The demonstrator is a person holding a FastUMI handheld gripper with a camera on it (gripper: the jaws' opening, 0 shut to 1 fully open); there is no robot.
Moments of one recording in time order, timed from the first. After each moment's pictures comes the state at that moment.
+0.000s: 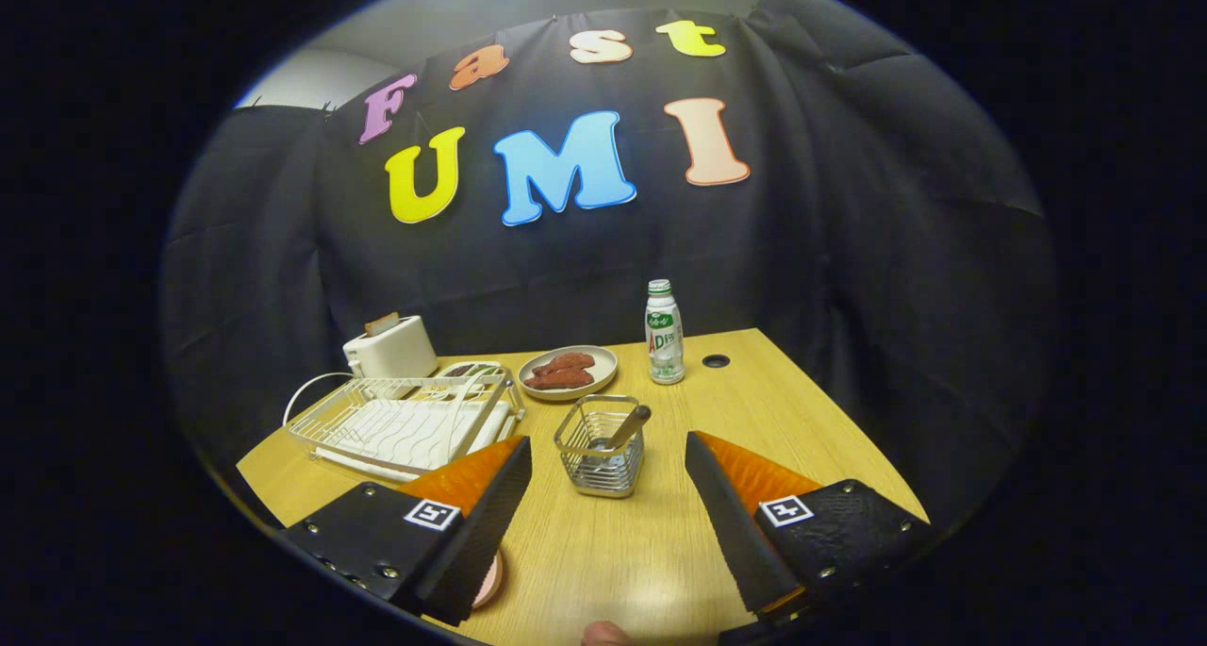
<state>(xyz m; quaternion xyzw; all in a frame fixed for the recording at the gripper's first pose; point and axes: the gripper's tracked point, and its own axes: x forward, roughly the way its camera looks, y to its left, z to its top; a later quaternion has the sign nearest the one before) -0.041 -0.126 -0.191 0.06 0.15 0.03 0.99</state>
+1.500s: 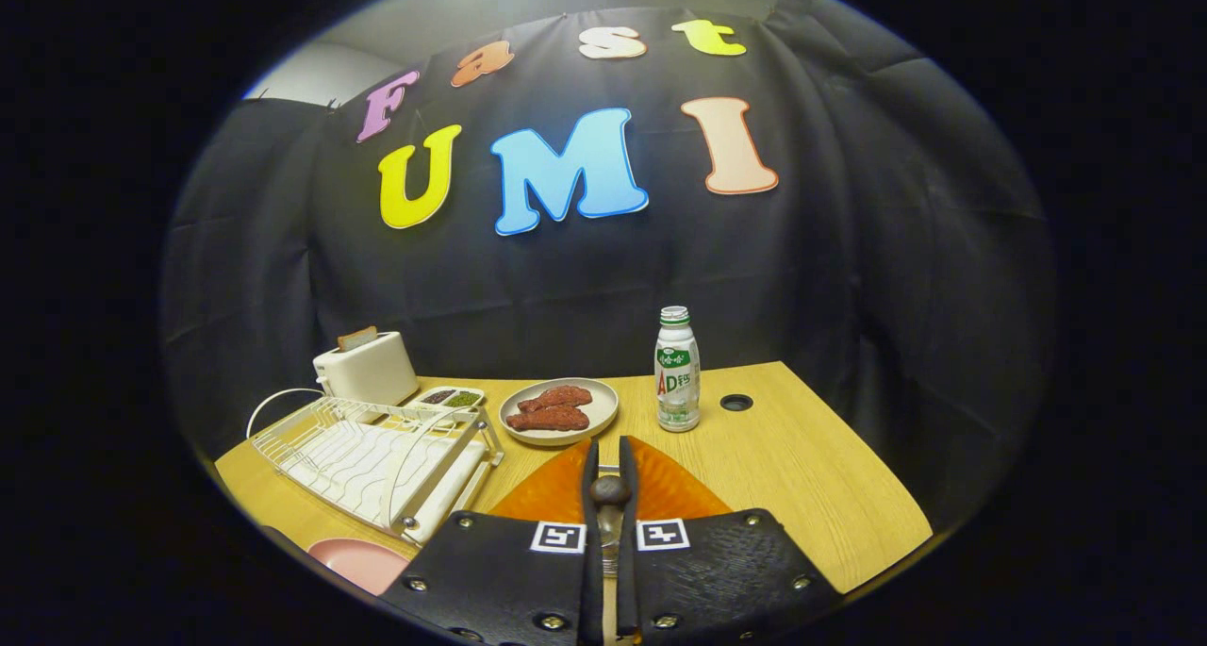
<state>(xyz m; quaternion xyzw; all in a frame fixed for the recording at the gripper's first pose) 0.068 -0.120 -0.189 0.04 0.12 0.05 0.99</state>
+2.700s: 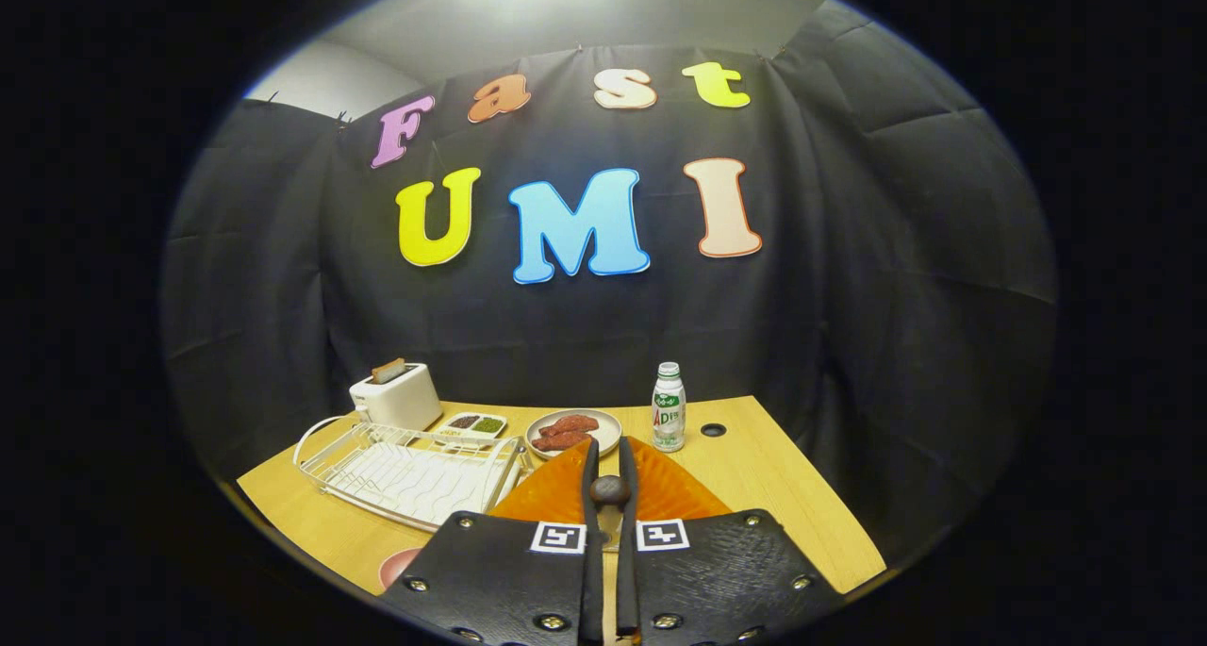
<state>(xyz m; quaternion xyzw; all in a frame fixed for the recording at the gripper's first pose) -0.045 -0.094 -0.091 0.03 0.10 0.03 0.99</state>
